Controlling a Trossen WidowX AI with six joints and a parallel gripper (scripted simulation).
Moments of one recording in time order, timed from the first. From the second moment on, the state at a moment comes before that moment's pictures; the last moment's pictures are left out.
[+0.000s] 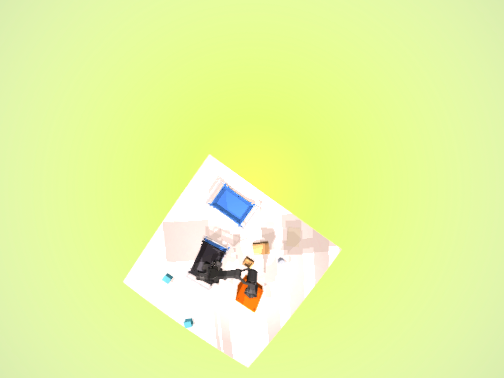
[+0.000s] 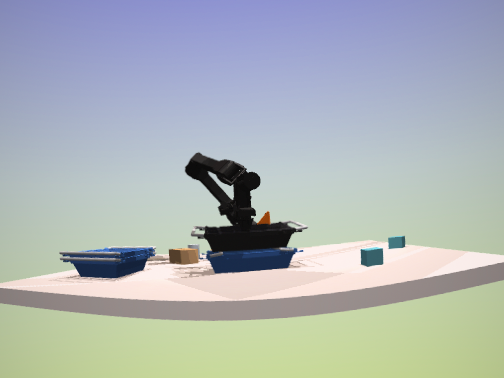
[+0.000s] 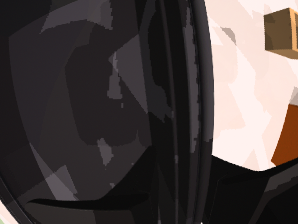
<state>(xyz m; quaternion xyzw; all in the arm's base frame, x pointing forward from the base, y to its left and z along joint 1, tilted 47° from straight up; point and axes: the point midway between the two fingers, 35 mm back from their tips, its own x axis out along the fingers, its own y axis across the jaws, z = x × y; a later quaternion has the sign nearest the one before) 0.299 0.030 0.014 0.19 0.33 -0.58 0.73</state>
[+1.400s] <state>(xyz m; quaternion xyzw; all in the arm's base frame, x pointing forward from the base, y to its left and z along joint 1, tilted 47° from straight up) 0.295 0.016 0.003 0.19 0.33 -0.58 0.72</state>
